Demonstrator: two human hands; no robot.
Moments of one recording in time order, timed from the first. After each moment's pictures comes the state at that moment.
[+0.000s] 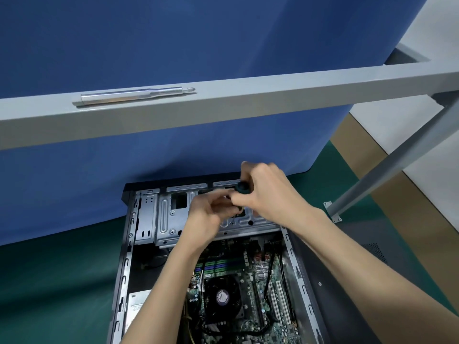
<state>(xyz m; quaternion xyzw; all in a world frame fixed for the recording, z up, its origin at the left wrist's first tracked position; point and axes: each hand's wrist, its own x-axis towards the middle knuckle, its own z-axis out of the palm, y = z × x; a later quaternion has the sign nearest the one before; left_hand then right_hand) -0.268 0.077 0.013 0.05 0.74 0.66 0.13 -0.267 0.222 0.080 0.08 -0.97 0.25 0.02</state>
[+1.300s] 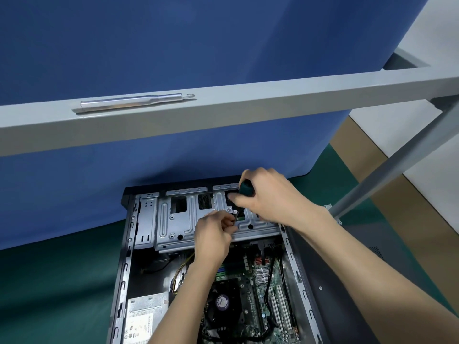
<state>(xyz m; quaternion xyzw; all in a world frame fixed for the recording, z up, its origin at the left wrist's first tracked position) -0.257 0.093 -0.040 0.03 0.91 0.42 0.03 -0.271 0.226 0.083 0.08 -0.97 0.21 -0.04</state>
